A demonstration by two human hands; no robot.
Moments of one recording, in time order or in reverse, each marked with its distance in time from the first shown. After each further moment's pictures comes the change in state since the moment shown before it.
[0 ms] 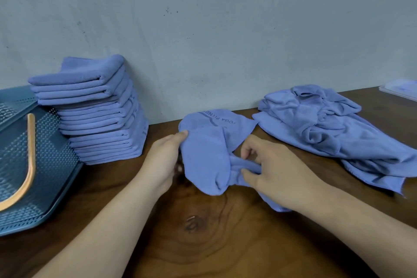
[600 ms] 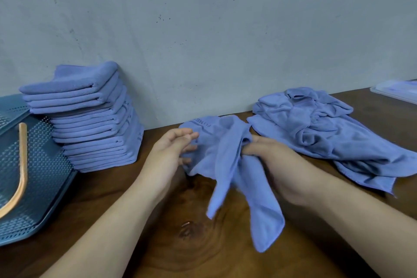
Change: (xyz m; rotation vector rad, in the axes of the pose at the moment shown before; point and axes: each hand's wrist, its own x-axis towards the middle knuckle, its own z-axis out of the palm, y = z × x) left_hand -0.010 0.005 0.013 -0.039 -0.075 0.197; right_hand 0.012 -0.010 -0.010 1.204 -0.223 0.290
